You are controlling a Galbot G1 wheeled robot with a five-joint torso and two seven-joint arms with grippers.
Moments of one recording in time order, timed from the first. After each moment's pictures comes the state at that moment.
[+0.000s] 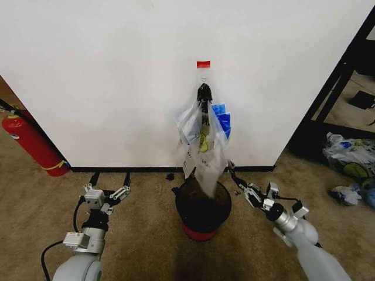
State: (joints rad) left arm 1.58 -1.32 -0.63 -2.05 -0.26 -0.27 0.05; right arm -1.12 1.12 0.49 1.33 0.97 0.07 -1.30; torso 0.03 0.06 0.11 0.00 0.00
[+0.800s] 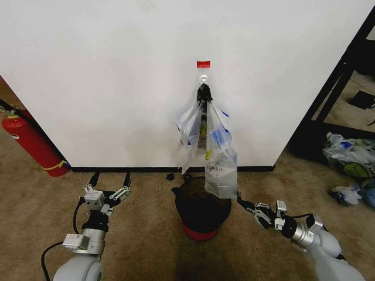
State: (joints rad) left arm 1.58 -1.32 -0.63 -2.05 -0.26 -0.29 0.05; right arm -1.19 1.11 0.61 1.31 0.72 0.14 -1.43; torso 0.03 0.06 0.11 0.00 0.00
